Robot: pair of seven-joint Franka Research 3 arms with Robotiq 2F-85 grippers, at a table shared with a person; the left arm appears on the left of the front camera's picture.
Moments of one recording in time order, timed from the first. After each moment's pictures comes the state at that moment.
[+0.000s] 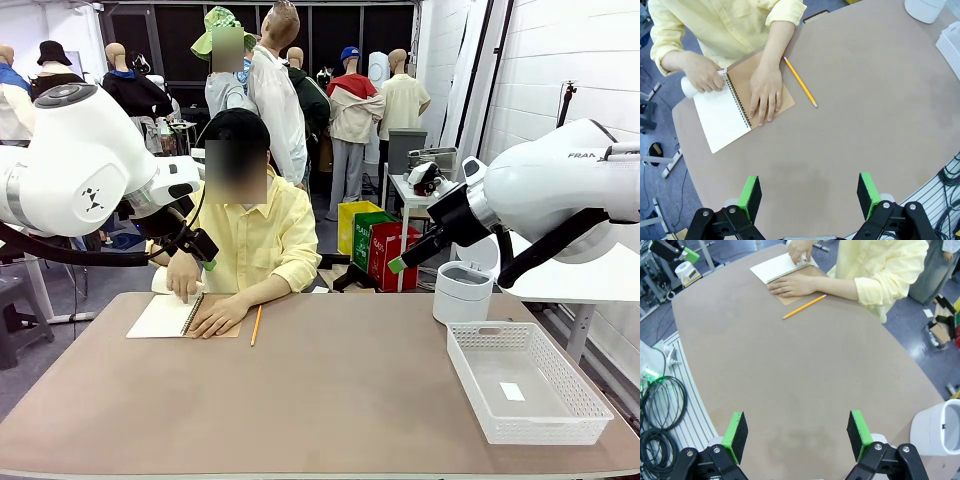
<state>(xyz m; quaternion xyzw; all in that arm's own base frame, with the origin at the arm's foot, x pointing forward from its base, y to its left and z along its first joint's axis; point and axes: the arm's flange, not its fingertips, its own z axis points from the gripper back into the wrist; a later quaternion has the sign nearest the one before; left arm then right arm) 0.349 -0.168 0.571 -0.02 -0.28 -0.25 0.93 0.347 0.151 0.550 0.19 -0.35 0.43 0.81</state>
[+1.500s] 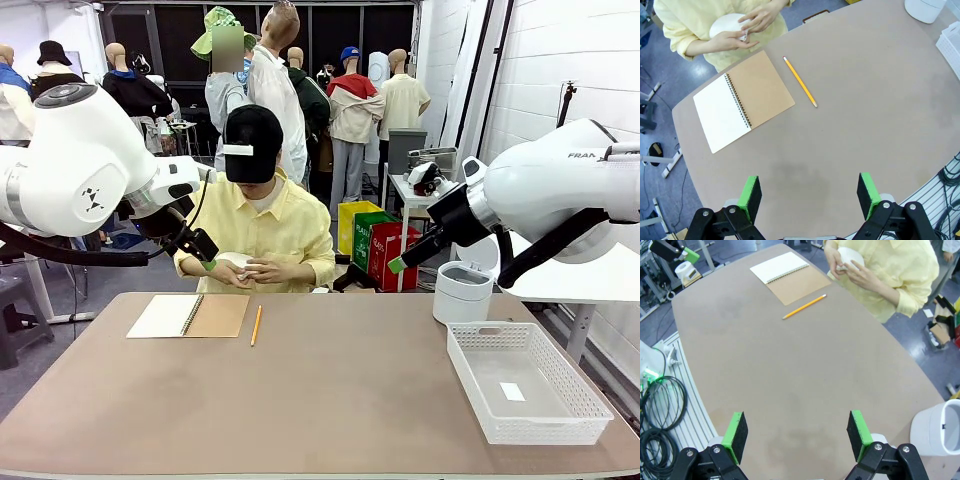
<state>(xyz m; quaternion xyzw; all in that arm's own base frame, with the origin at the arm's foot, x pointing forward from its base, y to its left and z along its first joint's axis) 0.349 -0.168 0.571 -0.02 -0.28 -0.25 0.93 0.347 0.151 0.550 0.19 -0.35 0.43 0.81</state>
